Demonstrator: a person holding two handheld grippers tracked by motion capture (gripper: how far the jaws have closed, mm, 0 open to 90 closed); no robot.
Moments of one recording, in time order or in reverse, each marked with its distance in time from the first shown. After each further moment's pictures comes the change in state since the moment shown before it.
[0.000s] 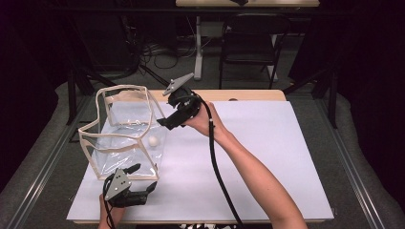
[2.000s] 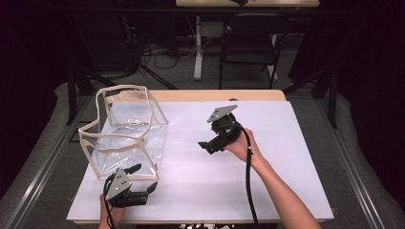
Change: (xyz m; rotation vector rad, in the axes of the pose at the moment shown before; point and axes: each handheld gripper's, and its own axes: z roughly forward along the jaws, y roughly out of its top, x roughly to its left) left arm -0.001 0.000 0.001 0.000 -0.011 0.004; right arm -0.010 -0.128 -0.037 0.079 -0.103 0.093
